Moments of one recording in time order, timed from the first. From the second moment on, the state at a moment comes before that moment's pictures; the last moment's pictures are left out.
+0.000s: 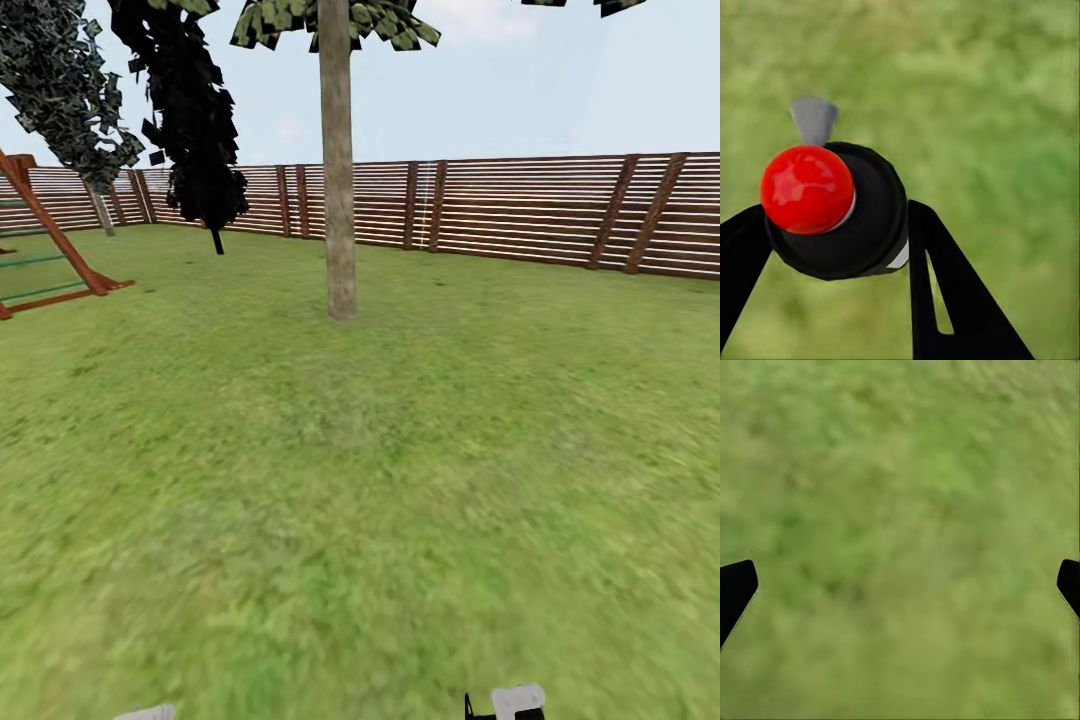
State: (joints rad) left arm -0.35 0.18 0.44 -0.05 -0.21 -0.45 -0.11; right arm -0.38 0.03 0.11 -0.02 0.18 -0.58 -0.31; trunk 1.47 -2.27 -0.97
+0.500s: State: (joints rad) left arm -0.35 0.18 0.44 -0.05 -0.21 -0.45 -0.11; right arm -0.38 0.03 0.11 -0.02 0.18 -0.58 -0.31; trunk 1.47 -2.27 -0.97
